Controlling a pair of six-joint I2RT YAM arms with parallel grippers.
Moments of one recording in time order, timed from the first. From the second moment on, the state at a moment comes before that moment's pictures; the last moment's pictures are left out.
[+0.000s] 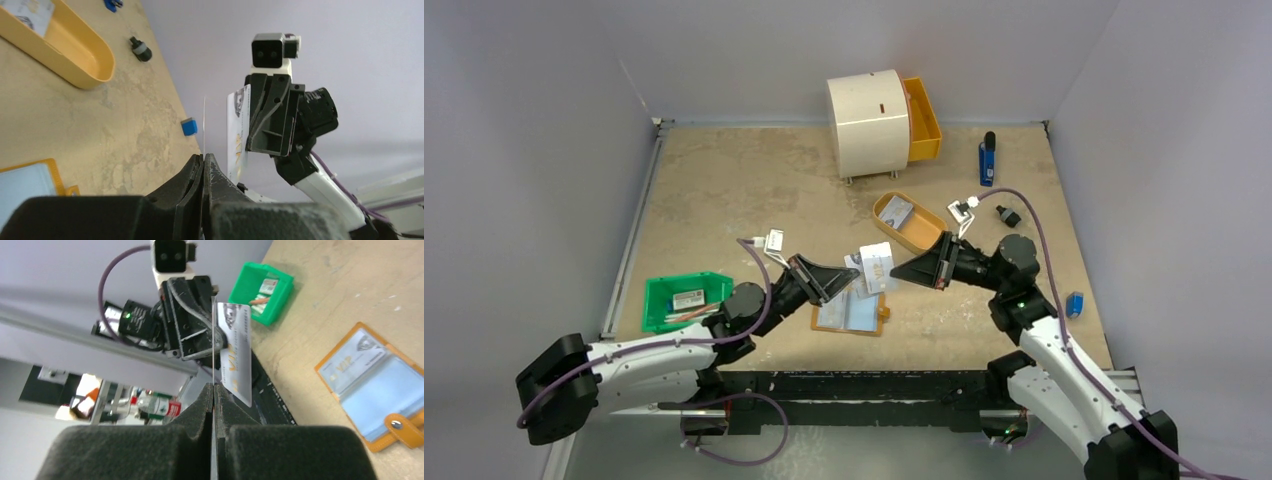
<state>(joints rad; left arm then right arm) -1.01 0.96 0.29 0.80 -0.15 -1.11 0.36 0.78 0.45 0.34 -0.90 1.10</state>
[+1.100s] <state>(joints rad) -0.70 2.02 1.32 0.21 0.09 -0.86 0.36 0.53 0.68 -0.63 -0.12 0.71</state>
